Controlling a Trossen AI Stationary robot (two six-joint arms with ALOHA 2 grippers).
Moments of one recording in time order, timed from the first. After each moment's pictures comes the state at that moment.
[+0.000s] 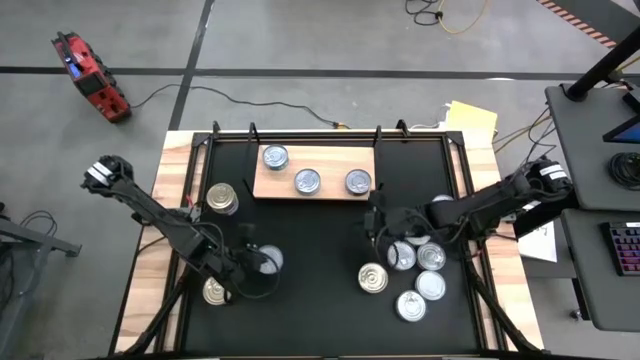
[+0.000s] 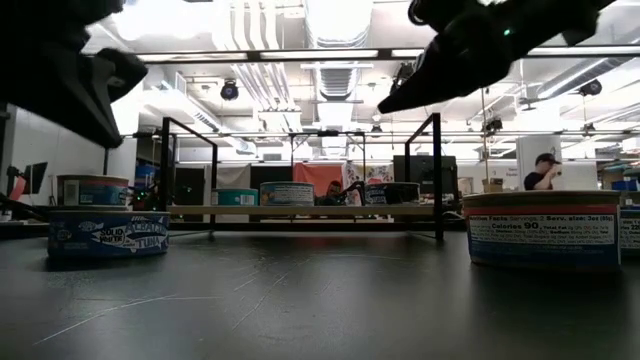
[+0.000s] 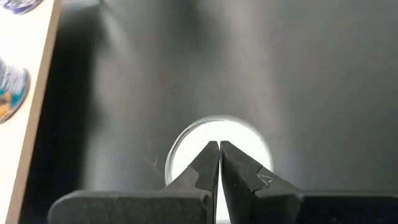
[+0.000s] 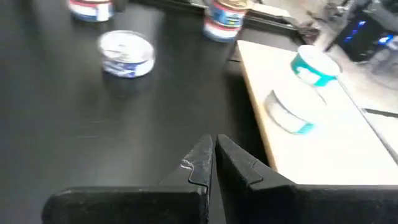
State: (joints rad) left arm -0.64 1.22 0.68 -0.48 -0.51 -0.33; right arm 0.18 1.37 0.70 0.18 0.34 -0.09
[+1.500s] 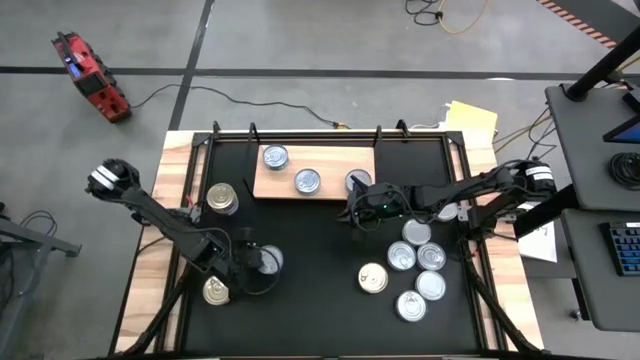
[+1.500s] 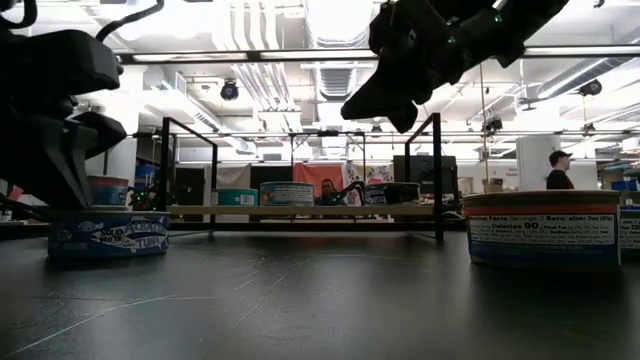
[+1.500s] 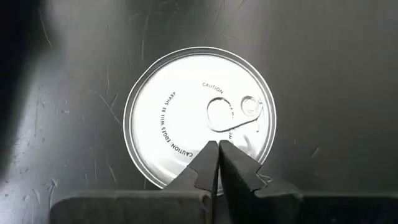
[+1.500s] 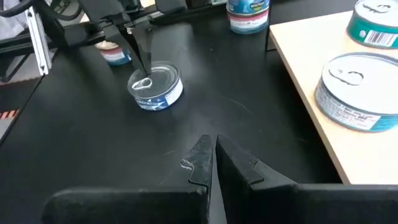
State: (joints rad) left arm -0.64 1.32 0.56 -0.35 -0.40 -0.58; right arm 0.00 1.50 0.83 0.19 -0.06 0.18
